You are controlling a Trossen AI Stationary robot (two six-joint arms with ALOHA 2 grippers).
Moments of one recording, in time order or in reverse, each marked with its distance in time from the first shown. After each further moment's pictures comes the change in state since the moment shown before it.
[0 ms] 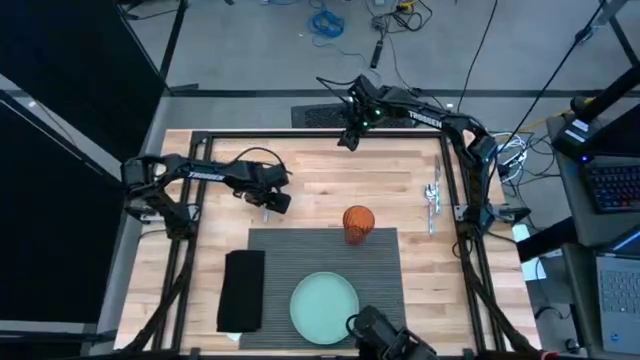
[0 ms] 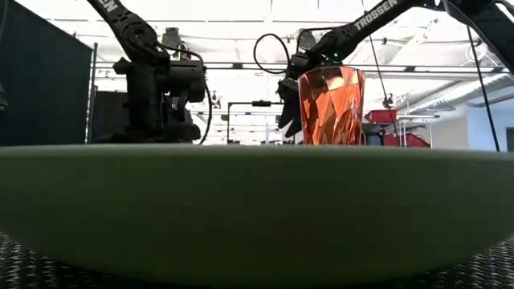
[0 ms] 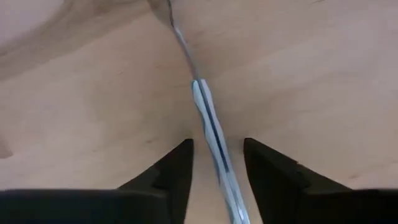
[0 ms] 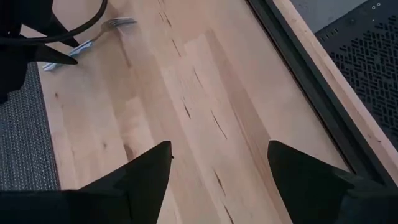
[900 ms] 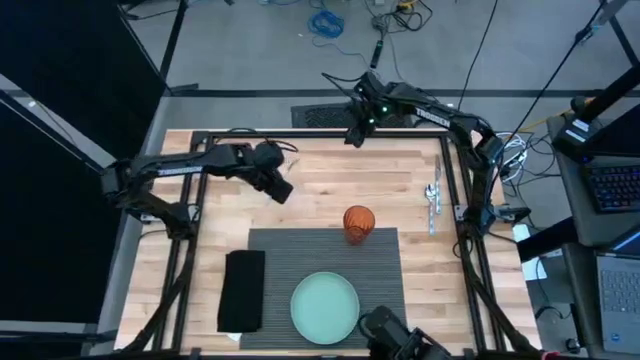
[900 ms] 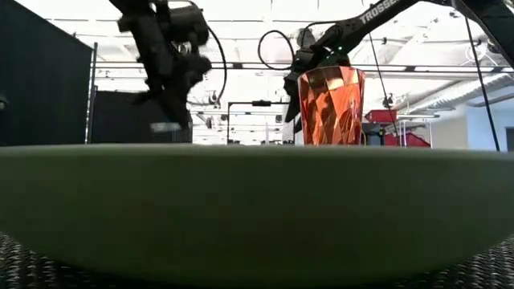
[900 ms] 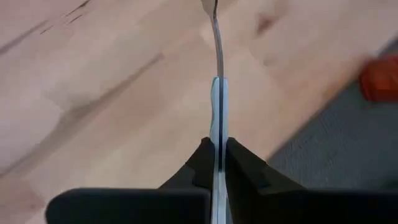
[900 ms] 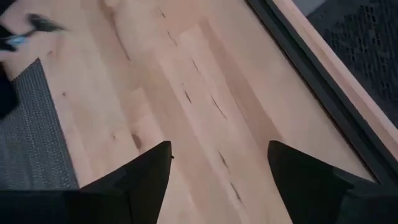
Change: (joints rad) left arm 0.026 -0.255 0.198 -0.185 0.066 0.321; right arm -0.028 -0.078 0.000 -0.118 0.008 0.091
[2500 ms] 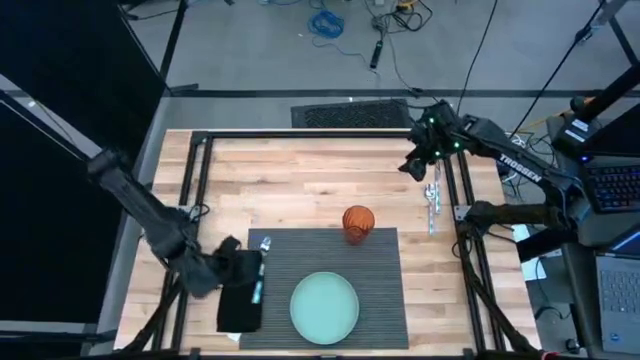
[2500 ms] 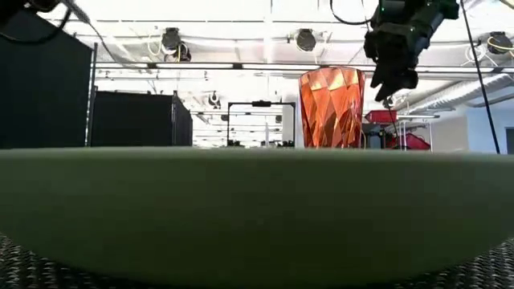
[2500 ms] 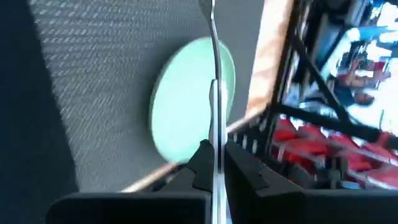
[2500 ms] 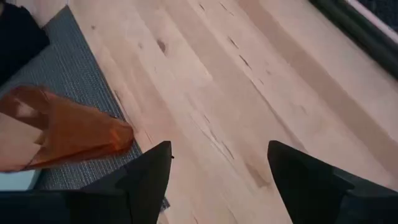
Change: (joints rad) left arm -1.169 -0.152 -0.211 0.411 -0.572 -1.652; right arm -0.015 -0.797 -0.648 -0.061 0.041 0.021
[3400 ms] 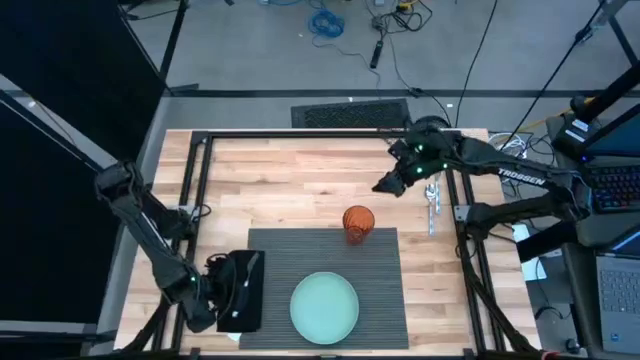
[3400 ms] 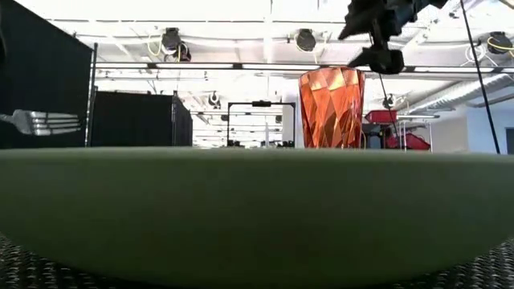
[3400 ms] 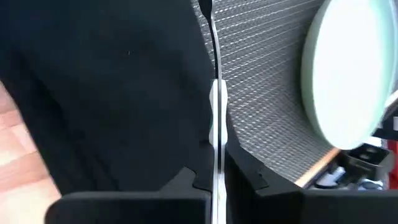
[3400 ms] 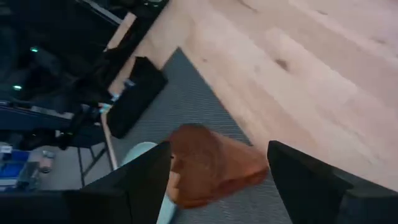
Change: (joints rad) left arm -0.202 0.228 -0.030 -0.162 0.079 -0.005; right arm 0.446 -0.010 -0.002 0.302 0.013 0.667
